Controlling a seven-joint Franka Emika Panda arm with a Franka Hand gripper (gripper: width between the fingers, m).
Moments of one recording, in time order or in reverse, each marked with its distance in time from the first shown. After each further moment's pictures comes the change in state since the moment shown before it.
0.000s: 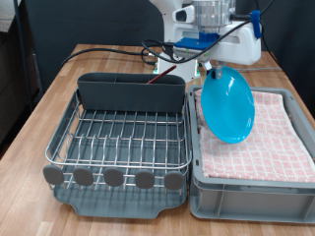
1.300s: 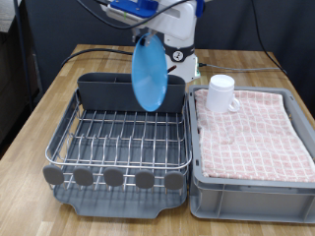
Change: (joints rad) arm -0.108 -0.029 -0.141 0.141 -0.368 -0.225 -0.503
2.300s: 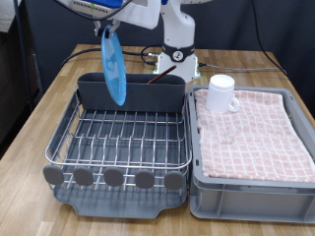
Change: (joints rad) arm -0.016 0.062 -0.076 0.082 -0.027 0.074 -0.374
